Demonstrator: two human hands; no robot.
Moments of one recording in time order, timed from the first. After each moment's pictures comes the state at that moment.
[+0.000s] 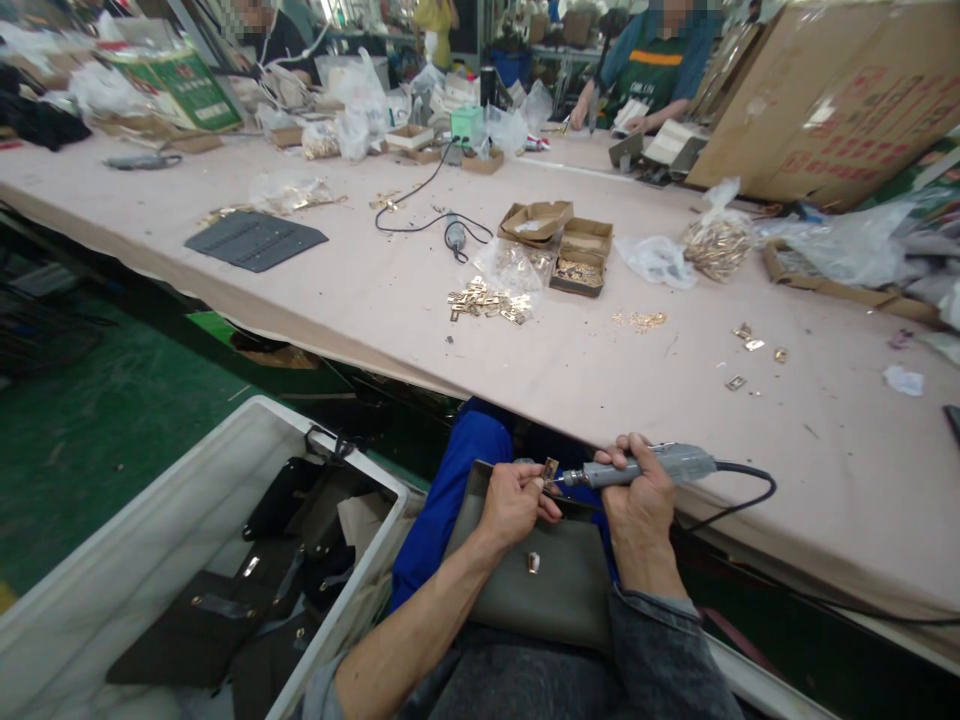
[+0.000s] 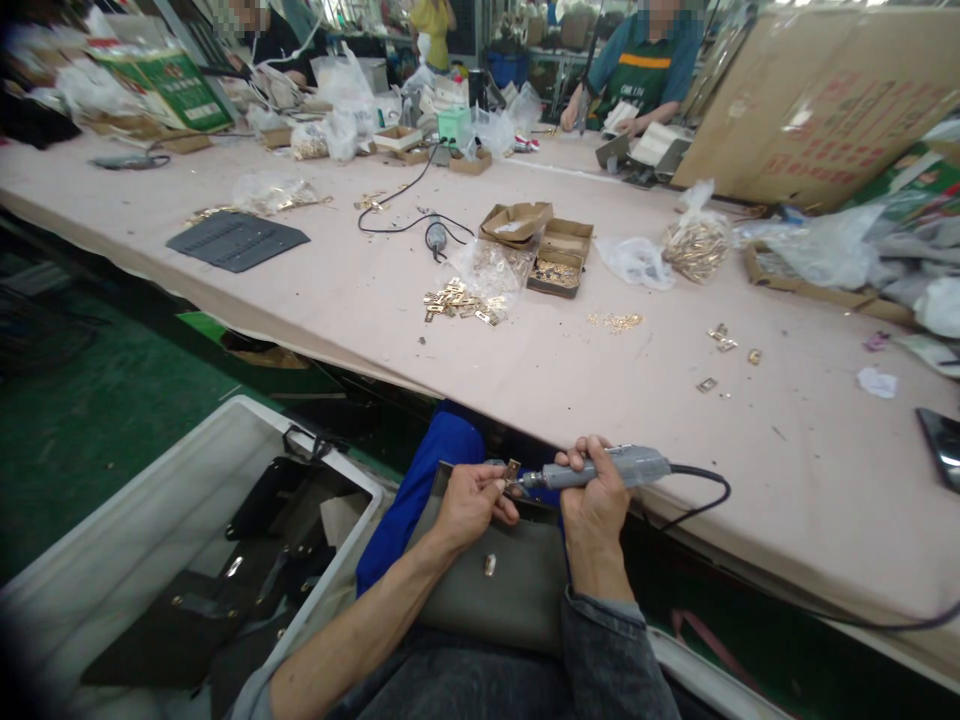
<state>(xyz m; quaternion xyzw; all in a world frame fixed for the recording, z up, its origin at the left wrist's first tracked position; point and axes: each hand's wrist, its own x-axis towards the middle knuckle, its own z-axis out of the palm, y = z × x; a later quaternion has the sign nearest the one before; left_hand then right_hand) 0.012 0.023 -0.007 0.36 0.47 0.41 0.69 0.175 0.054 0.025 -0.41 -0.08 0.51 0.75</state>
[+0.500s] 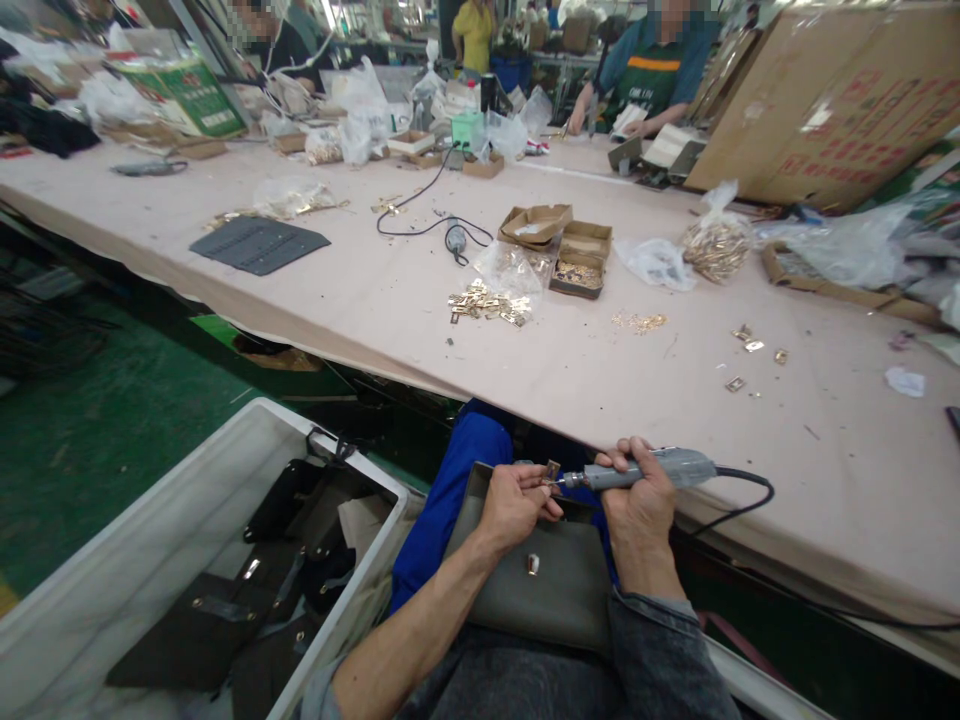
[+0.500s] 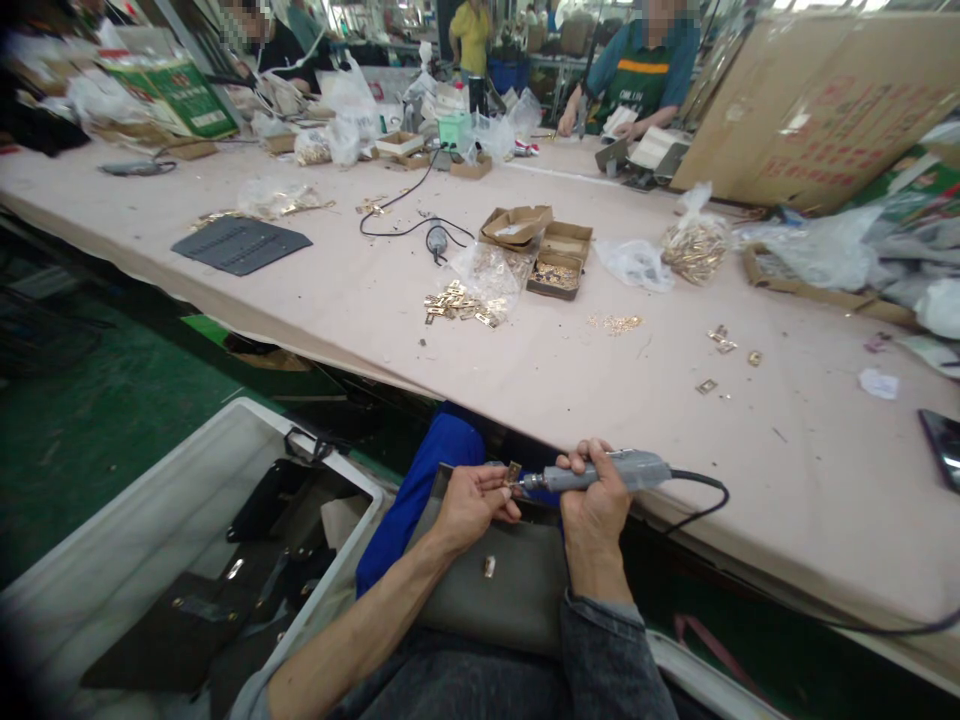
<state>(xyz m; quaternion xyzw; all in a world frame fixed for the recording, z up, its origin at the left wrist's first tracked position) 0.010 0.022 -0.004 0.35 0.46 0.42 0.71 0.178 0.054 0.022 -0.40 -0.06 0.51 0.76</state>
